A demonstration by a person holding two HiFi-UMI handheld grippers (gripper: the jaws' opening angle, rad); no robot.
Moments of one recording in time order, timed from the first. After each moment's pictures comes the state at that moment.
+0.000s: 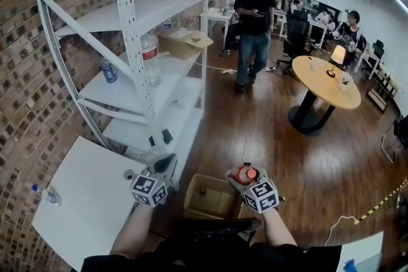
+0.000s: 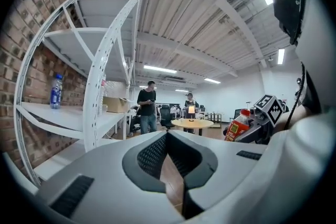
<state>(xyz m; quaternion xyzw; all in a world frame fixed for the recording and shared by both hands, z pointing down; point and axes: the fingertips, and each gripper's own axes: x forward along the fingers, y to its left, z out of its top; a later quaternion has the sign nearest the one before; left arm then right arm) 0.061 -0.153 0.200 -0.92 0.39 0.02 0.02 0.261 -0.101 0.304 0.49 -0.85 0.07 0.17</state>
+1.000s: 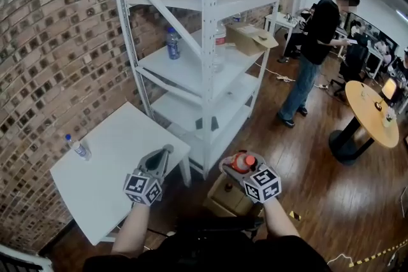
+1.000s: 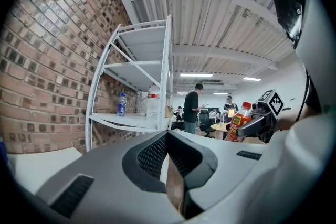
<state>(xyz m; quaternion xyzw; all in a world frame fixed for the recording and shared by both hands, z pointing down) -0.121 -0.065 0.190 -0.80 0.60 0.05 0.04 0.094 -0.107 0.254 0.29 -0.95 0.04 0.14</state>
